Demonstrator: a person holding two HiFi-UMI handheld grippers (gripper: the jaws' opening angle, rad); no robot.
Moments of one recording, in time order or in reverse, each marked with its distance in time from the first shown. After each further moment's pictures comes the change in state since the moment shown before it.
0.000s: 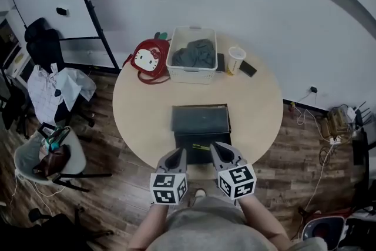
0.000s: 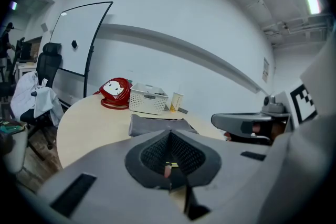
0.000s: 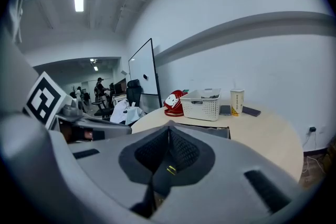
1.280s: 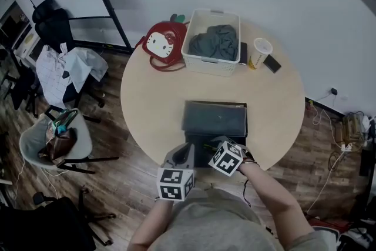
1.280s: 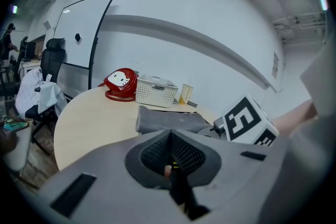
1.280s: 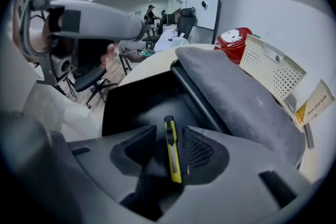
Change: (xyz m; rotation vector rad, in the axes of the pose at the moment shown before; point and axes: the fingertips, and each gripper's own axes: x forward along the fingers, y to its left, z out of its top) left arm 0.046 0.033 -0.016 -0.032 0.076 0.067; right arm 0.107 0.009 -0.151 -0.553 0.724 0.476
